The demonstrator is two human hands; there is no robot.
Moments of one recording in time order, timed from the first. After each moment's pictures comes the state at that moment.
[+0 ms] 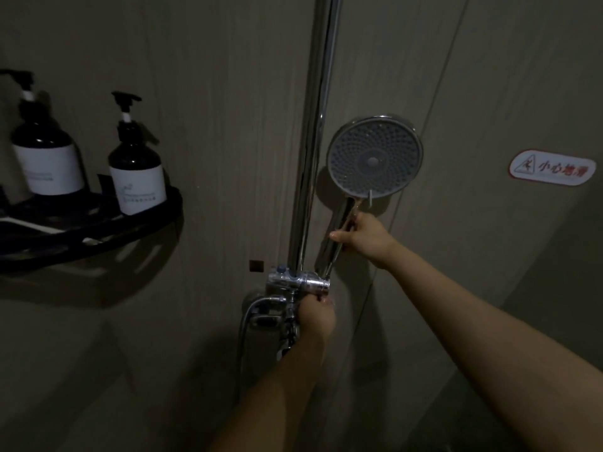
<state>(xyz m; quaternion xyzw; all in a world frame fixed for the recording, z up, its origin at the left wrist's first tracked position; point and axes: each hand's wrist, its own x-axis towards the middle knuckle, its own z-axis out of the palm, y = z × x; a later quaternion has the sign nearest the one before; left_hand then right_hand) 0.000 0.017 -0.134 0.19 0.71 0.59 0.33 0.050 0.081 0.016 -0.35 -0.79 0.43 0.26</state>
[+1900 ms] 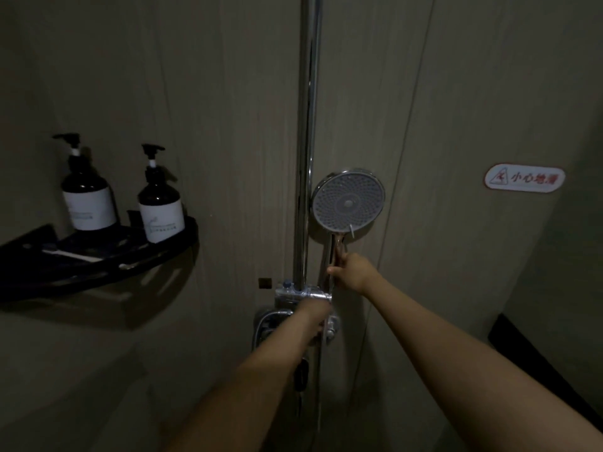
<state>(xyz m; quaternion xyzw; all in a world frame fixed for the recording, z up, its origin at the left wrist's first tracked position) -0.018 -0.010 -0.073 0.23 0.72 0.44 0.48 0.054 0.054 -0.006 -0.45 -0.83 0.29 0.14</state>
